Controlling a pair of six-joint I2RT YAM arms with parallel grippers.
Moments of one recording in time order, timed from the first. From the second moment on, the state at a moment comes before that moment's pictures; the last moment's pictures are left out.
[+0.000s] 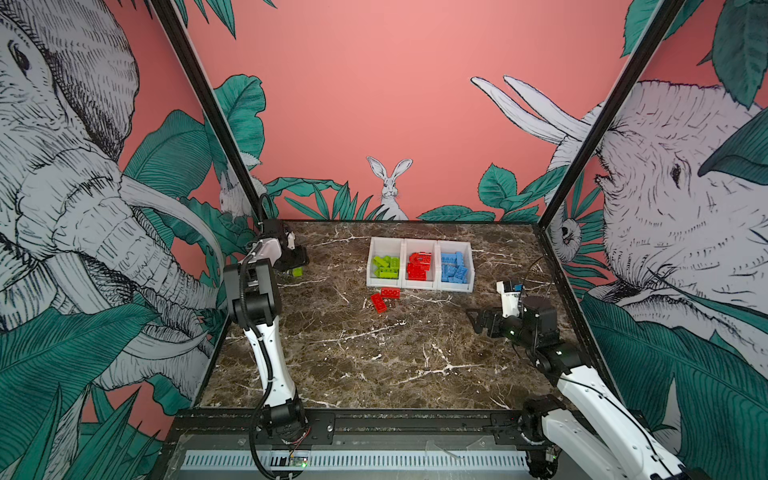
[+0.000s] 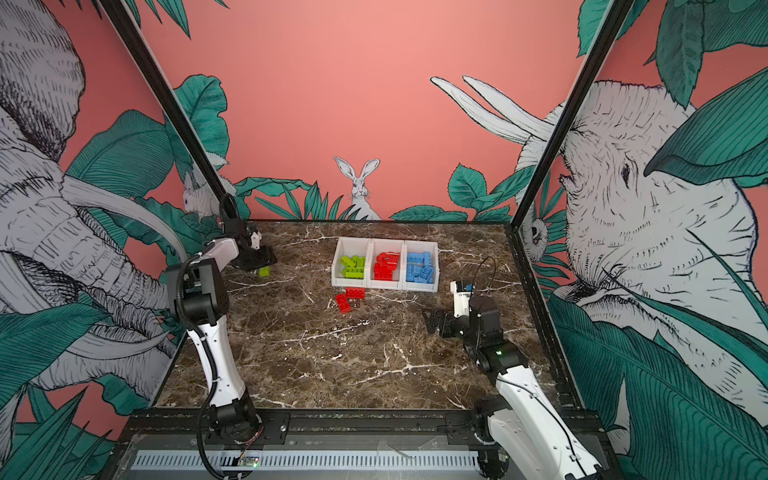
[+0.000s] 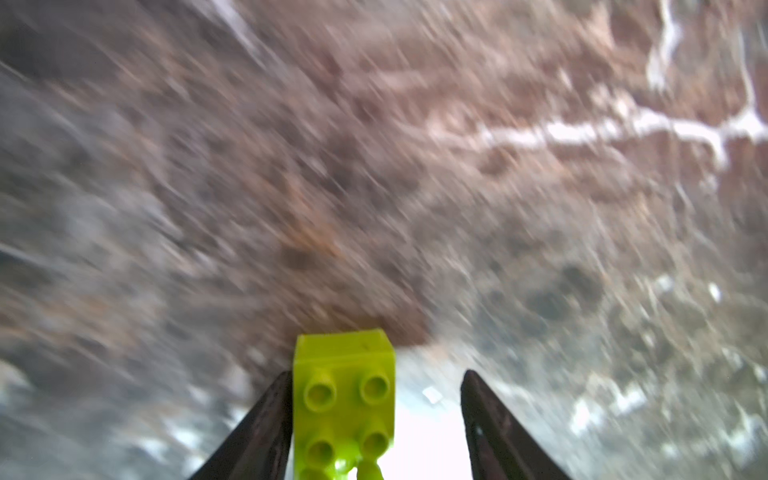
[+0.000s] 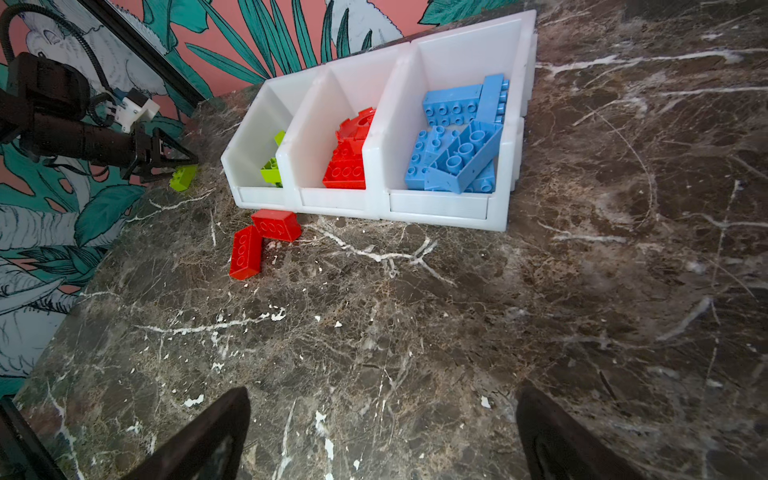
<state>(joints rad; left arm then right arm) 0.16 2.23 1.72 -0.63 0.22 -0.06 0.26 0.76 0.48 -0.28 -0.28 0.30</state>
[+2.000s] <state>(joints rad) -0.29 1.85 1.64 -0.62 0.29 -0.12 0.26 0.73 0.46 -0.31 -0.25 0.27</state>
